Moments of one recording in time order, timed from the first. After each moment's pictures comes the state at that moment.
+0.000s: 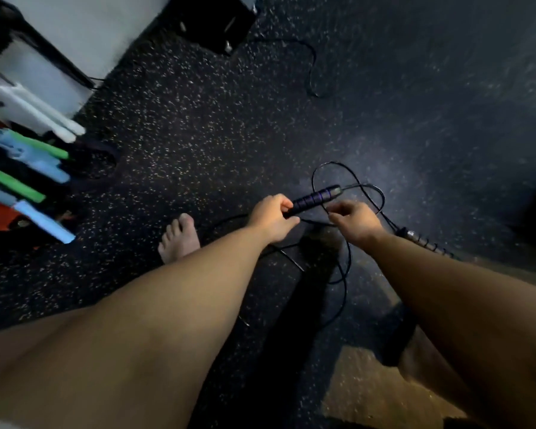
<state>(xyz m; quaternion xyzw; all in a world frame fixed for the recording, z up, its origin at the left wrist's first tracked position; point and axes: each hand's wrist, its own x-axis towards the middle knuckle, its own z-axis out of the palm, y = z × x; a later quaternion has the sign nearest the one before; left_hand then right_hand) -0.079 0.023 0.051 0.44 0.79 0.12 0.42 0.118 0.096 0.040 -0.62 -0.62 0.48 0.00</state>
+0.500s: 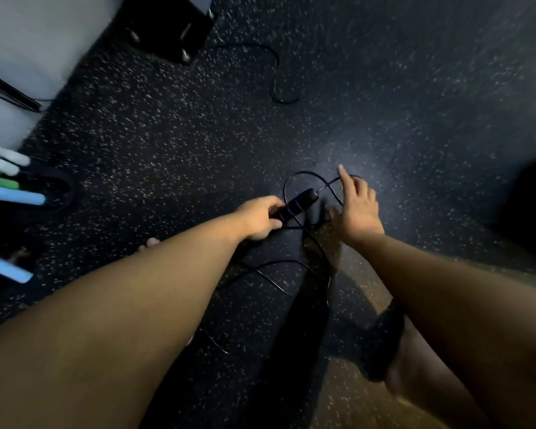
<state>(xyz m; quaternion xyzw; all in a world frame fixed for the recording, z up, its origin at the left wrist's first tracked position) -0.072 0.097 0.042 0.53 0.72 -0.02 0.46 0.157 0.147 0.031 -0.60 -0.76 0.26 -0.01</state>
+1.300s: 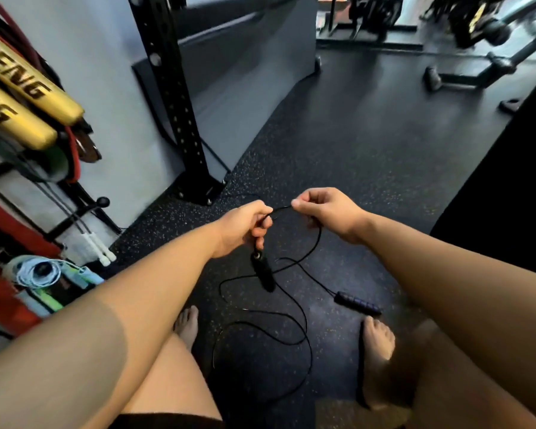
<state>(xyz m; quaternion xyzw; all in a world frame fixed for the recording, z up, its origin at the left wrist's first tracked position) -0.038 -0.020 0.397 0.46 0.57 0.31 0.61 0.165 0.049 0.395 -0.40 -0.70 0.53 0.27</state>
